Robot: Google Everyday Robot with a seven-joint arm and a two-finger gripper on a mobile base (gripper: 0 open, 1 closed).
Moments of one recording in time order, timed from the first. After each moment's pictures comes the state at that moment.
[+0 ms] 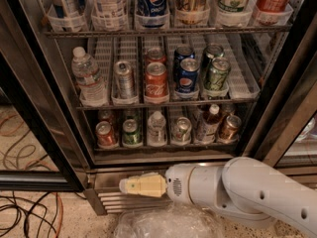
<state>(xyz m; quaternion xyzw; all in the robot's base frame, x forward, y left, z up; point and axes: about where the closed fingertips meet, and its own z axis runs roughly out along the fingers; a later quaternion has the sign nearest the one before) 0.411 0.020 0.712 -0.16 0.86 0.38 0.31</state>
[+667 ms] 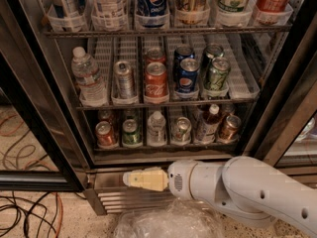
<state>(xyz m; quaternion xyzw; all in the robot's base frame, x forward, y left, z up) 0.429 0.009 0.710 -0.14 0.86 0.35 0.33</state>
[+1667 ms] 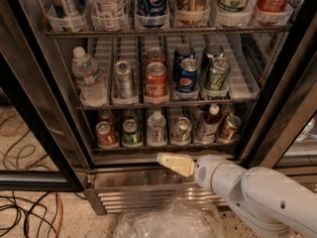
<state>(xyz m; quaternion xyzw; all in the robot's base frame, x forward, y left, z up) 0.479 -0.084 0.693 -0.02 0.87 0.26 0.42</state>
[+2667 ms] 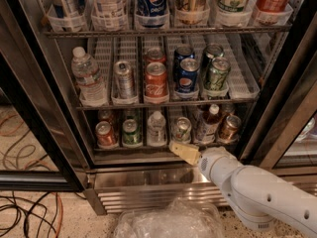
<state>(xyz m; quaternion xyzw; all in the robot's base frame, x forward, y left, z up) 0.532 -0.135 0.672 0.03 0.86 0.17 0.48</state>
